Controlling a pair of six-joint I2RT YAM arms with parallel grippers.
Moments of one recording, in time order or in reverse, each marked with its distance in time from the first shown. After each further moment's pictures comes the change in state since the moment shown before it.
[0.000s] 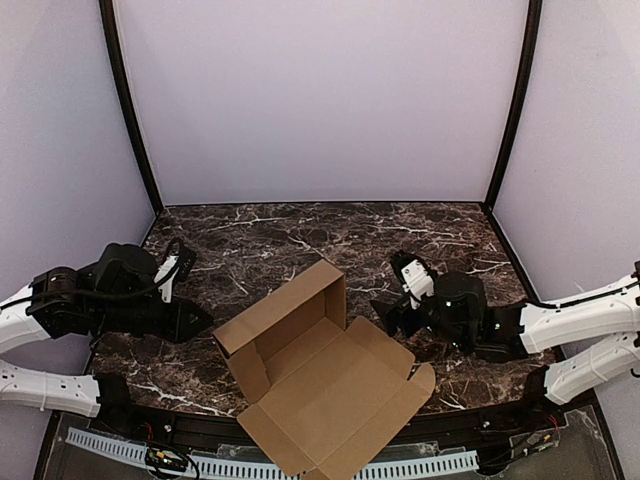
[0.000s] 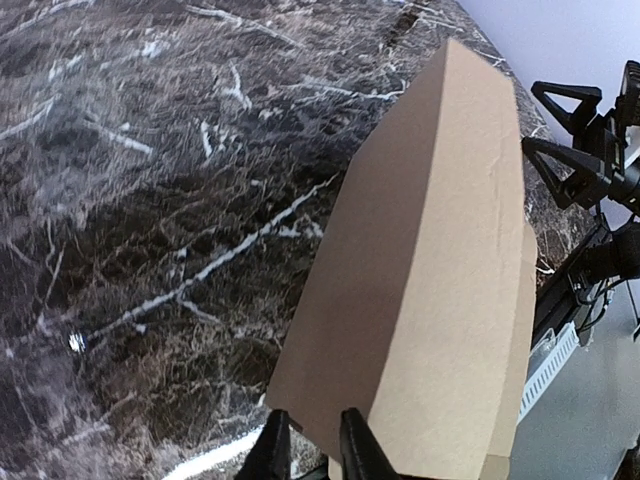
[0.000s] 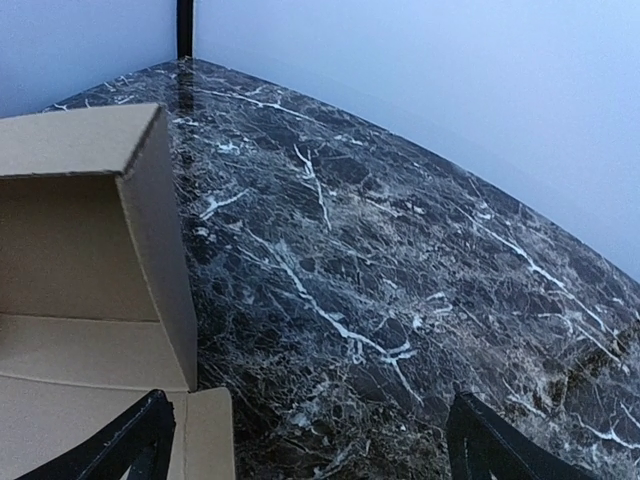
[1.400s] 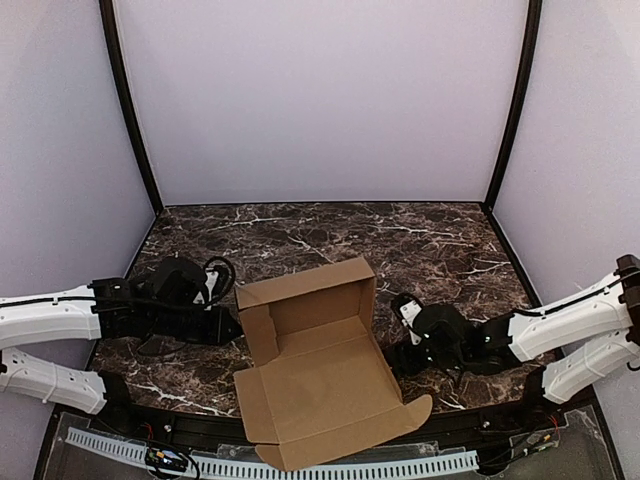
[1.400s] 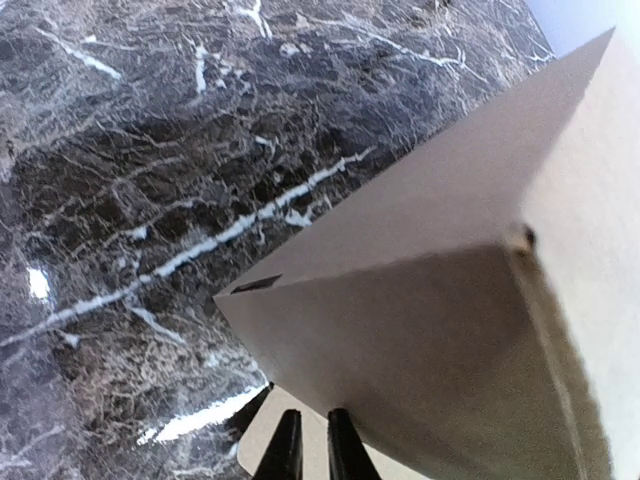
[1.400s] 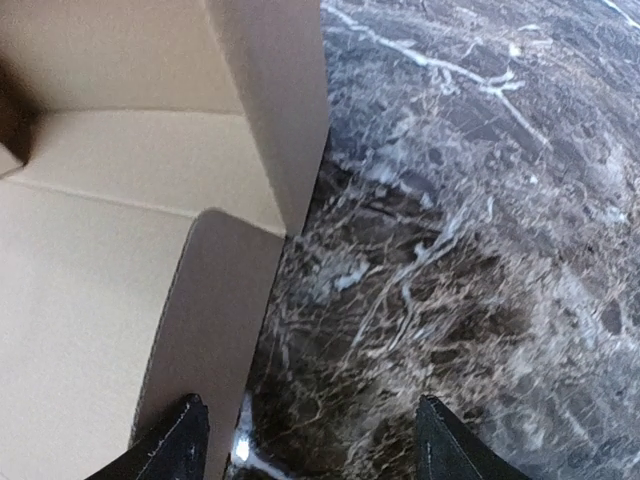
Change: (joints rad) left arm 0.084 0.222 -0.192 0.311 0.124 -0.124; right arm 0.015 0.091 -0.050 -0.303 -0.171 0.430
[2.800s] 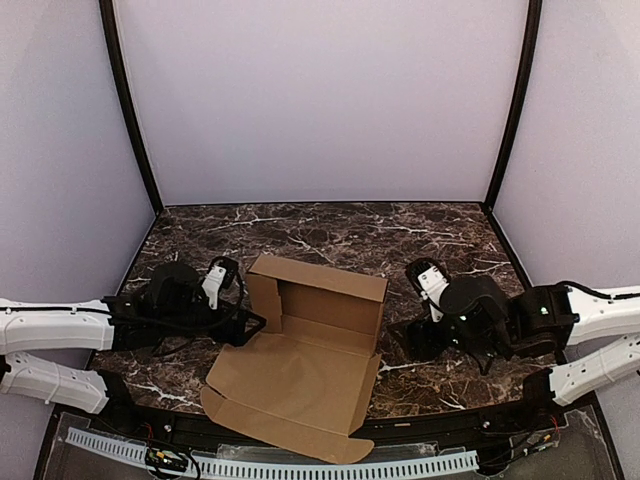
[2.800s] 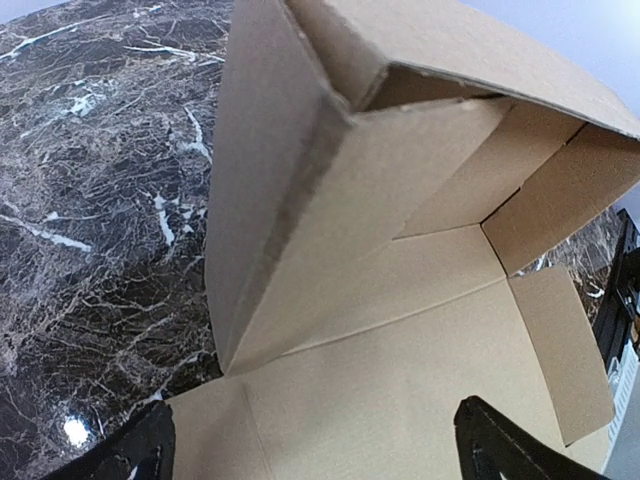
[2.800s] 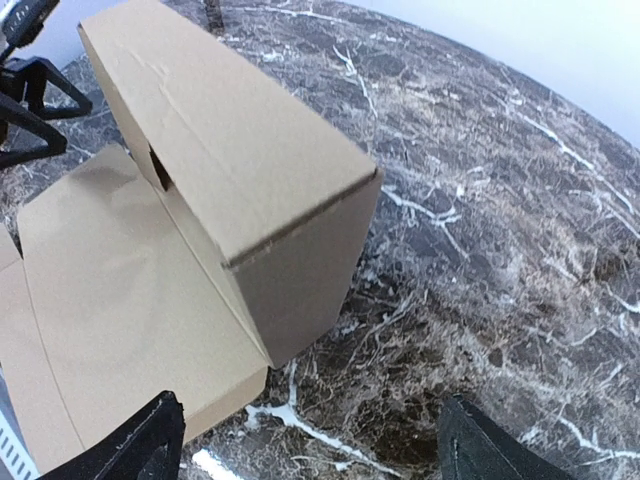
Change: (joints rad) left arm 0.129 0.061 -0.164 0.462 0.066 0.389; right arm 0.204 -0.297 0.287 -0.530 0.232 0.013
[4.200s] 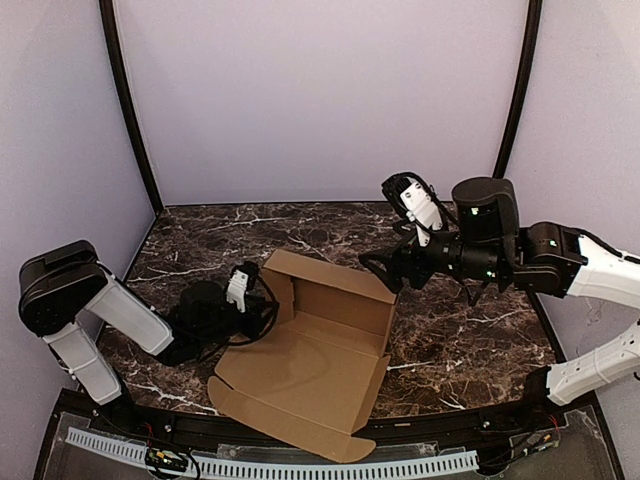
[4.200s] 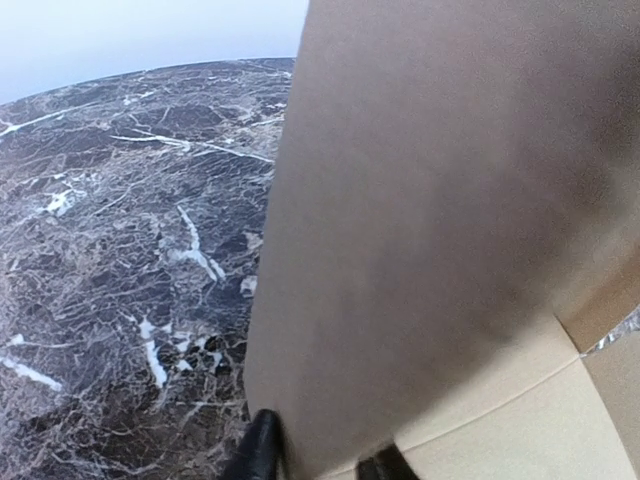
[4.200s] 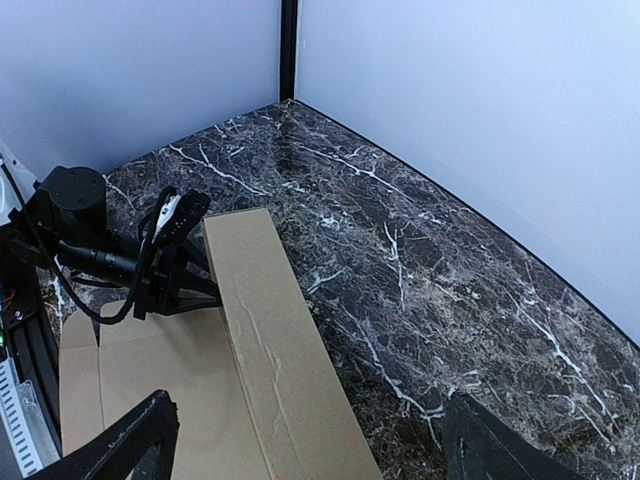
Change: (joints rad) left arm 0.001 0.572 -0.098 0.944 -0.087 0.109; right arm -0.193 0.129 0.383 0.099 -0.271 -0.417
